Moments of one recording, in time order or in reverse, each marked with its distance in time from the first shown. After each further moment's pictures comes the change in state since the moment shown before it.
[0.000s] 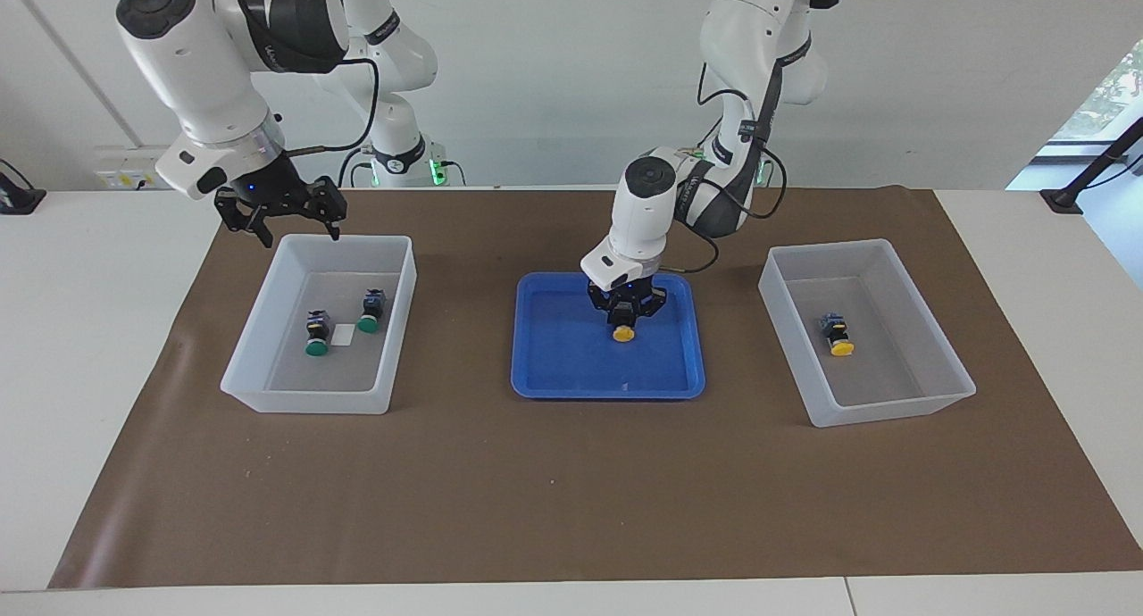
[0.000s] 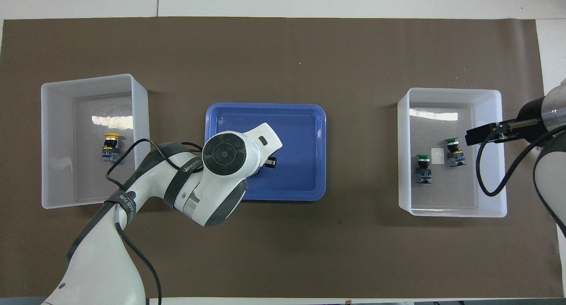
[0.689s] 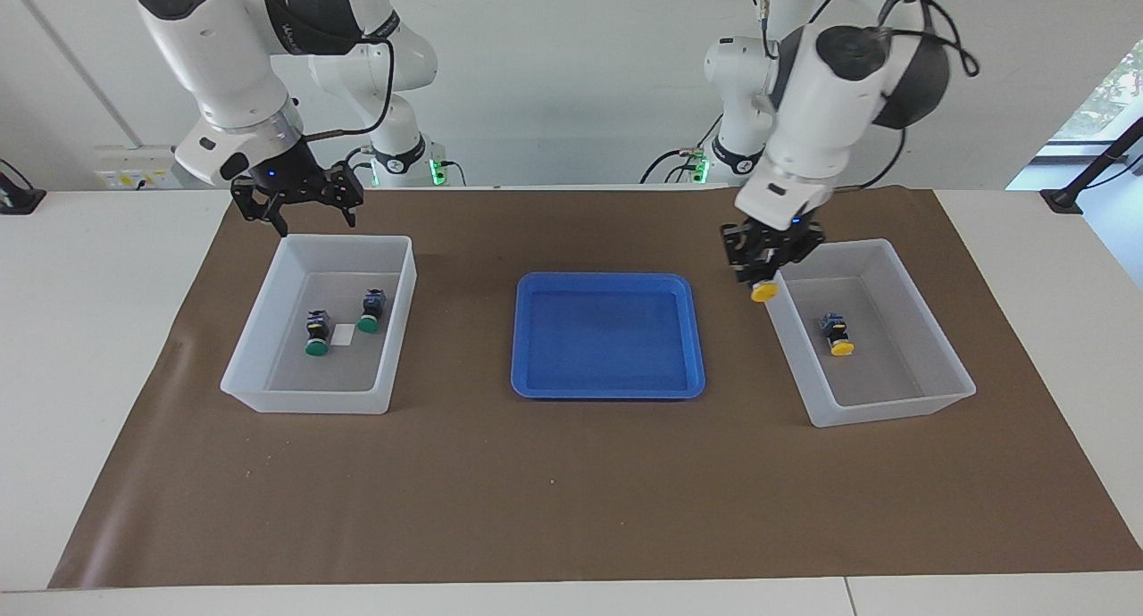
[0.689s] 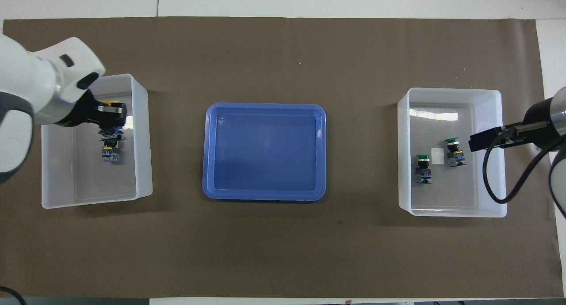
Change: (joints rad) left arm 0.481 -0.233 0.026 0.273 -0.009 -0.590 0.423; right arm 0.003 -0.007 -0.008 0.075 -0.001 -0.117 0.002
